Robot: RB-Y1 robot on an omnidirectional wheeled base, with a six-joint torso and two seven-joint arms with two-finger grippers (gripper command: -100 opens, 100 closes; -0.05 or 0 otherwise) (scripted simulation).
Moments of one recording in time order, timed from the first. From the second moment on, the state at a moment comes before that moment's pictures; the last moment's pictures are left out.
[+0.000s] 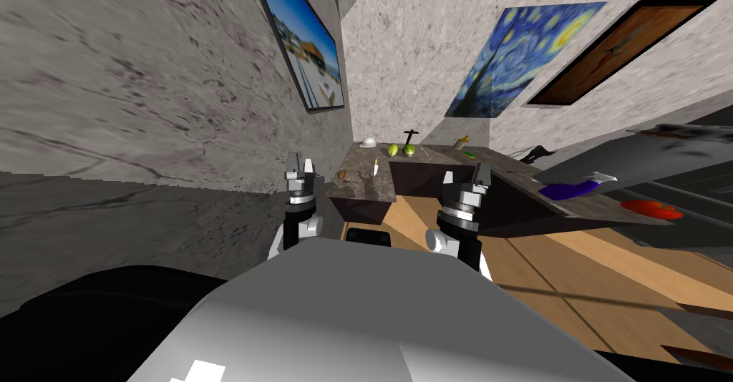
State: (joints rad) left arm 0.52 0.00 0.04 -2.31 -0.08 -0.57 -0.09; right arm 0.52 0.02 -0.07 -2.31 0.00 -0.46 0.02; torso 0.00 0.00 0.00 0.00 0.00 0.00
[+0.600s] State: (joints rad) left arm 0.48 0.11 0.09 -2.25 -0.13 -0.44 -0.07; right arm 0.52 0.02 -0.07 -2.31 0.00 -0.46 0.02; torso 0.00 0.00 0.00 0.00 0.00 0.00
